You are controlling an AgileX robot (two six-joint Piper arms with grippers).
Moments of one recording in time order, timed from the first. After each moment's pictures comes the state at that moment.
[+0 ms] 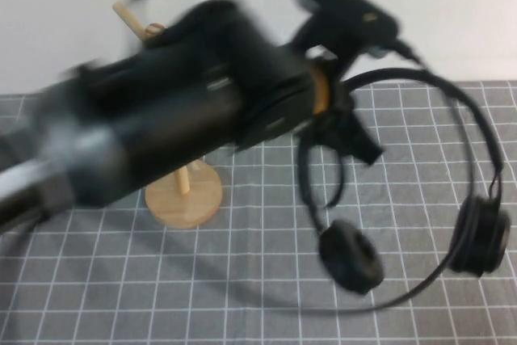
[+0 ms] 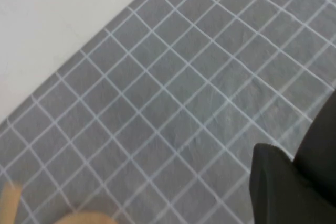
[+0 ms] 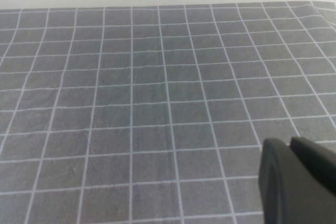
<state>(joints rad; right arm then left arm) -0.03 -0.01 0.02 -0.08 0.39 0.10 -0.95 1.65 -1.50 0.43 0.75 -0.23</state>
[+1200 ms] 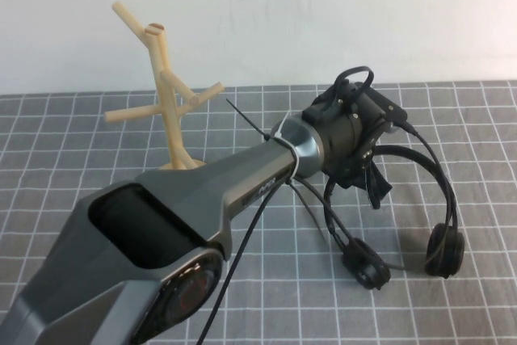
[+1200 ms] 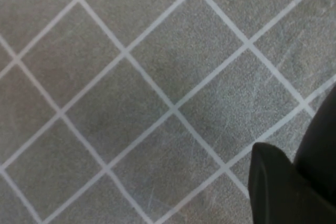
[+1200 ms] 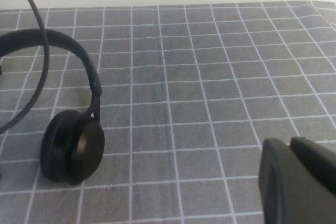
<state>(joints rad) -0.03 -0.01 0.02 -0.08 0.39 0.10 -0.84 2.48 -2.14 0.30 0.89 -0.12</state>
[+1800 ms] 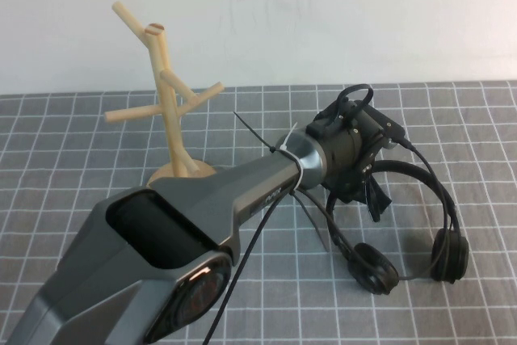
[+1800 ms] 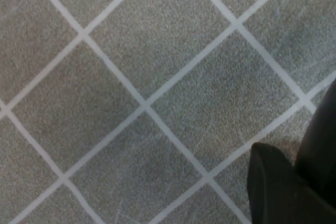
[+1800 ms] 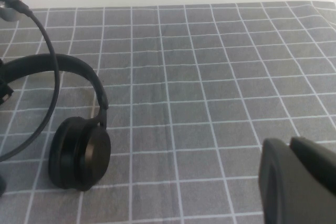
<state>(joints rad) -0.03 -0.01 0.02 -0.08 0.39 0.10 -0.84 2.55 -2.15 0.26 0.87 -0.12</state>
